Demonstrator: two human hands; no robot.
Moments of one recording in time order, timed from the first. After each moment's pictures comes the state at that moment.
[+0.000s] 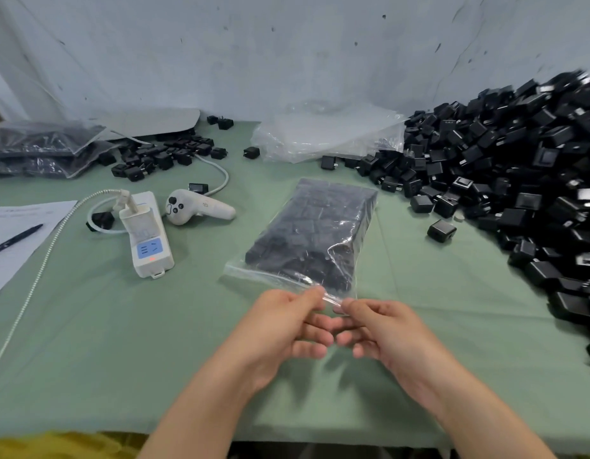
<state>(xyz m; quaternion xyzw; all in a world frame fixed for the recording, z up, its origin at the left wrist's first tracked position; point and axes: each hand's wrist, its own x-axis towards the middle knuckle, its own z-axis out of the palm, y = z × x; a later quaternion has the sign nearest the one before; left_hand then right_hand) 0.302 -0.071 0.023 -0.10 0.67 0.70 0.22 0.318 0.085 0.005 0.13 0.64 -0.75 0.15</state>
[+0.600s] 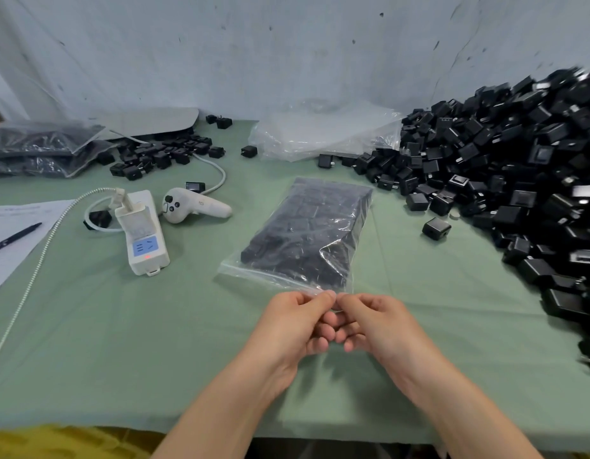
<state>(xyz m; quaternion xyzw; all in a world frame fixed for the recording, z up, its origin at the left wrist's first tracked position) 0.307 -0.043 0.013 -0.12 0.66 0.72 0.20 0.316 0.085 0.003 0.11 0.66 -0.73 0.13</state>
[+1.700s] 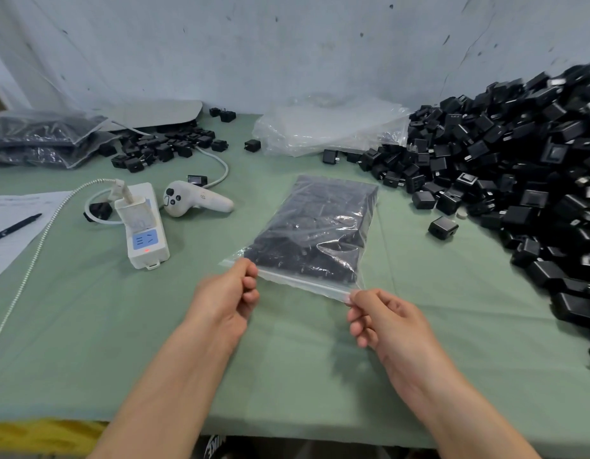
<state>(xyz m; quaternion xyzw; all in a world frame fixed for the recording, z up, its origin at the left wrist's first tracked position) 0.262 -0.097 0.011 -0.30 0.50 0.81 0.01 0.320 0.087 -0.002 0.16 0.62 -0.77 0.06</state>
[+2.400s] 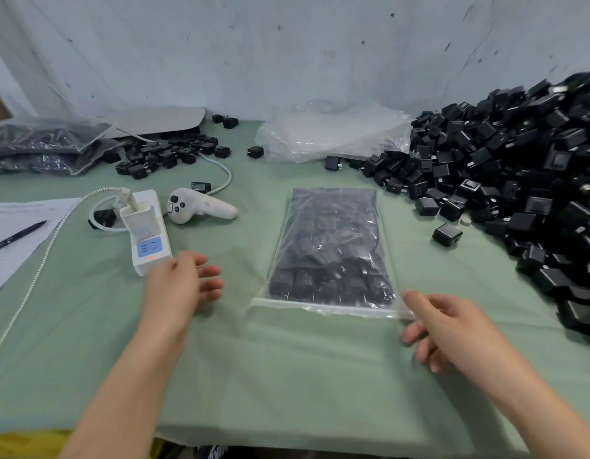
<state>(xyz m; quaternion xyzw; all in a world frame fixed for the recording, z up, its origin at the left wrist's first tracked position) 0.254 -0.159 0.010 -0.25 0.67 0.69 -0.11 0.314 0.151 0.004 0.19 0.78 -0.59 0.06</state>
